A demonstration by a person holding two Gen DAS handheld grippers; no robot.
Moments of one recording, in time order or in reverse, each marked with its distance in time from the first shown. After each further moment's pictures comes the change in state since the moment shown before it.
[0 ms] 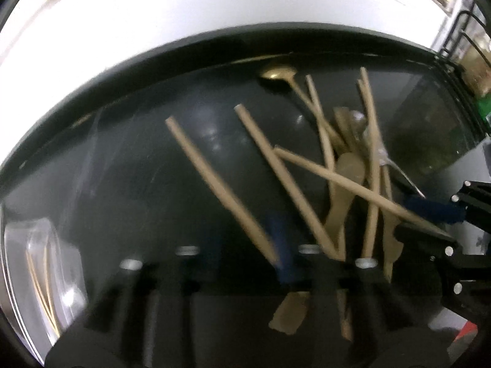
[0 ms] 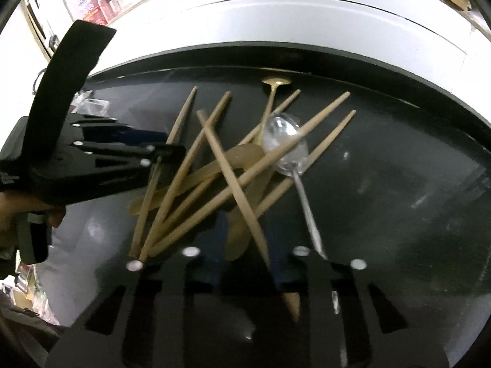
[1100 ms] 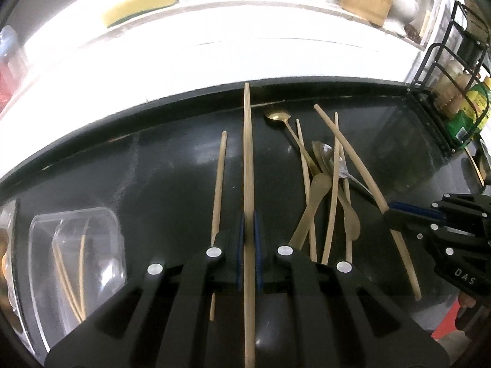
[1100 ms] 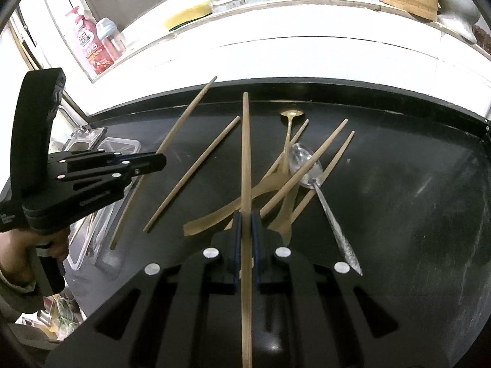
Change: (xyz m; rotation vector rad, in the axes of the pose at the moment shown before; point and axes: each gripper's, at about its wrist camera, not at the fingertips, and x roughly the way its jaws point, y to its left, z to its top) left arm -0.092 0.018 -0.016 -0.035 -0.143 -0.040; right arm -0.055 0.035 0.006 0.121 -0.094 0.002
